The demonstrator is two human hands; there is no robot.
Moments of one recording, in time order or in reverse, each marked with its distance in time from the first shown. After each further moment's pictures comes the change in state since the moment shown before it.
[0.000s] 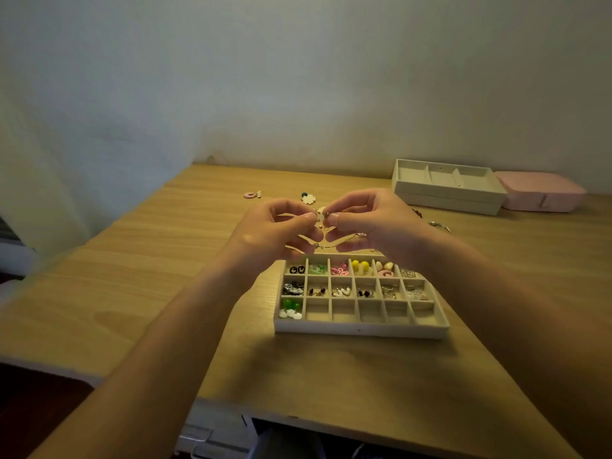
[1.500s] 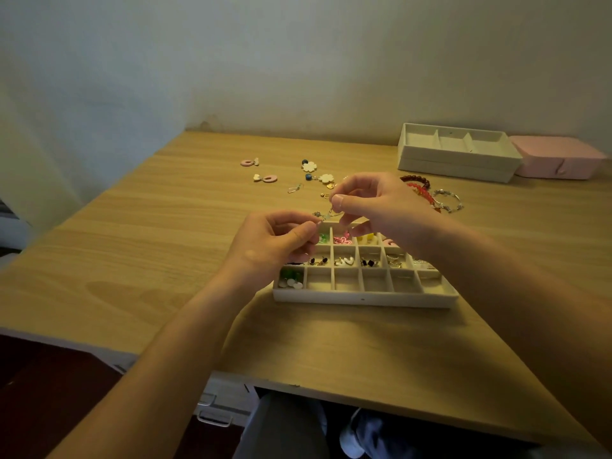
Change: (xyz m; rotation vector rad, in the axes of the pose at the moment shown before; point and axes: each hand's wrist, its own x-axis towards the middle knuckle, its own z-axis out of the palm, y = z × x) left_hand -0.020 -0.052 0.013 -0.078 0.029 -0.033; right_hand -0.007 0.024 0.008 -0.132 0.027 0.020
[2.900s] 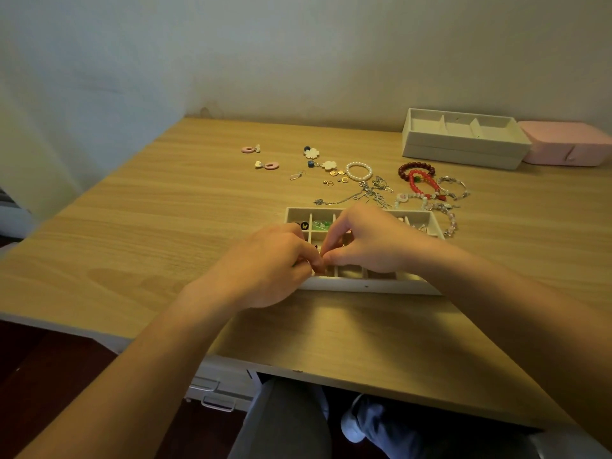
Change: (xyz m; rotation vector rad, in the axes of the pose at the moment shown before) left_hand -0.016 0.003 -0.007 1.128 -0.313 0.126; right_hand -0.005 0.025 0.028 -0.634 -0.239 -0.082
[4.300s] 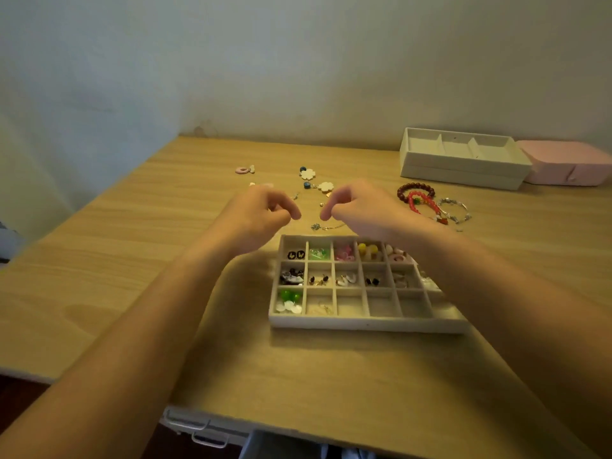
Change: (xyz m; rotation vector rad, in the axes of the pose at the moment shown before) left_hand 0.084 -0.046 -0.030 -0.346 0.261 -0.174; right_hand 0.052 0.008 -0.038 0.174 0.173 0.186
